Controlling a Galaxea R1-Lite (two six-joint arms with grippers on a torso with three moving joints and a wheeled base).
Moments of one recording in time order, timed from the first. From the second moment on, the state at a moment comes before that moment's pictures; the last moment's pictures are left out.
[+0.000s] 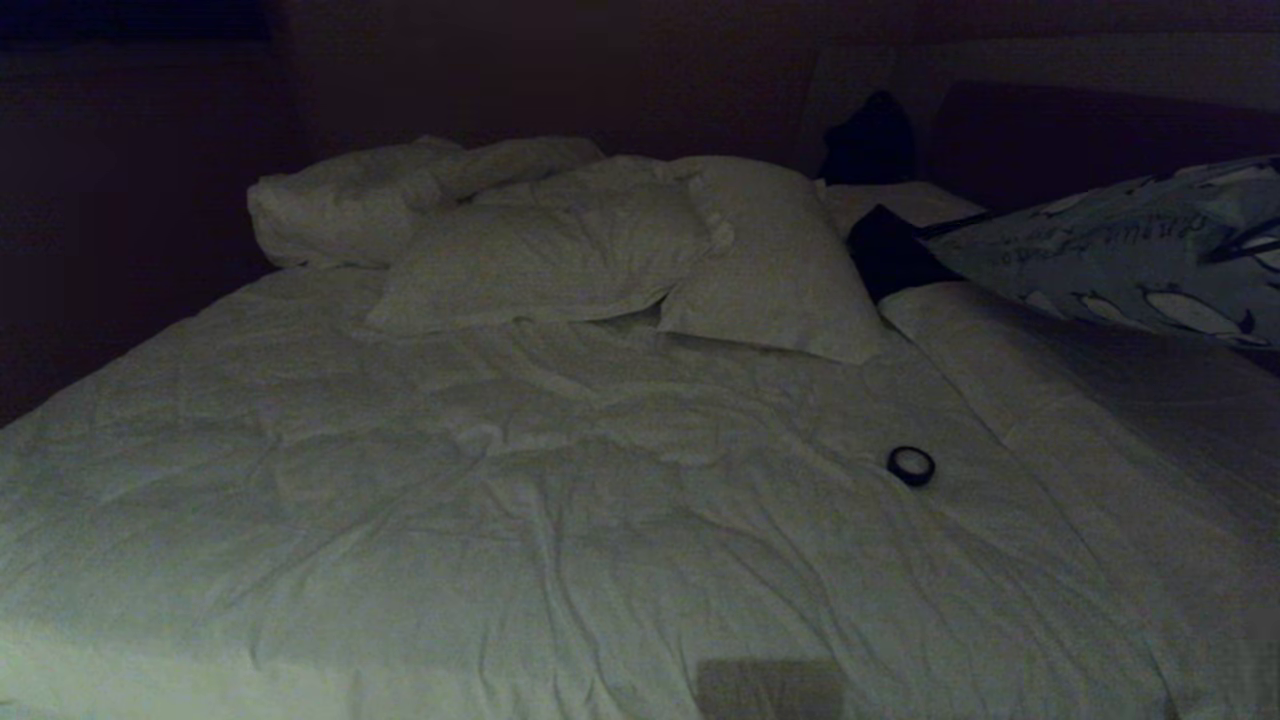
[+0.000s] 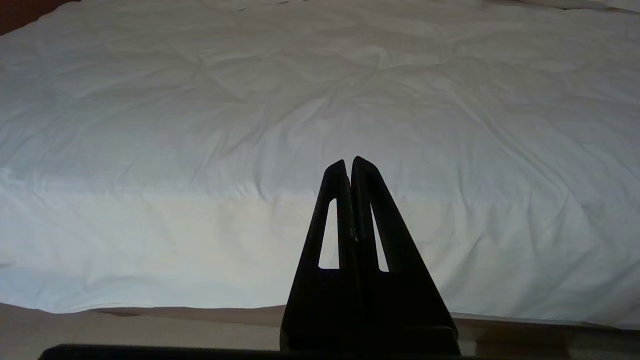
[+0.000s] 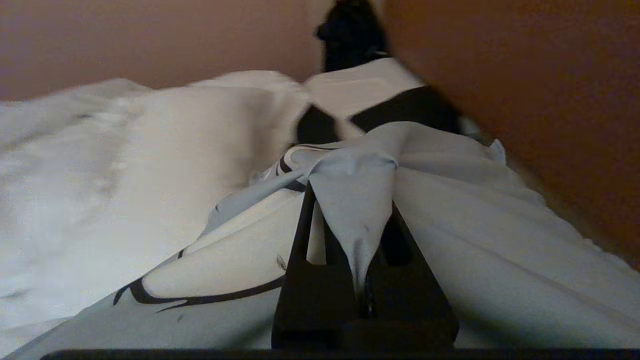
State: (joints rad) left arm 0.00 0.00 0.00 0.00 0.00 -0.01; right arm -0.60 2.07 -1.85 -0.51 0.45 0.27
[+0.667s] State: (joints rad) left arm 0.00 0.00 0.00 0.00 0.00 -0.01; right arm -0.69 2.32 -1.93 -0.43 0.49 0.08
